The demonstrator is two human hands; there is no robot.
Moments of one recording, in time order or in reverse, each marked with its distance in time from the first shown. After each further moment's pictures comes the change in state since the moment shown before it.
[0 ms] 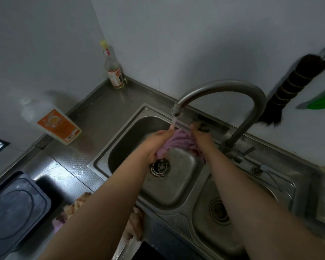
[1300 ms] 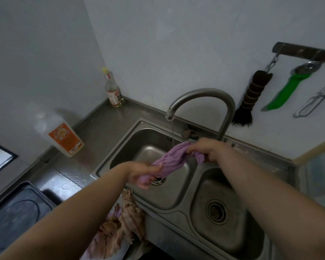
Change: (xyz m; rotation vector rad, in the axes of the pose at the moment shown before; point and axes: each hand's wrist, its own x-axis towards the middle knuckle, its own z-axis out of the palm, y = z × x) left_hand -0.062 -0.031 -0.056 0.510 -0.479 -0.343; right_hand -0.072 -0.015 -0.037 -0.289 -0.227 0.068
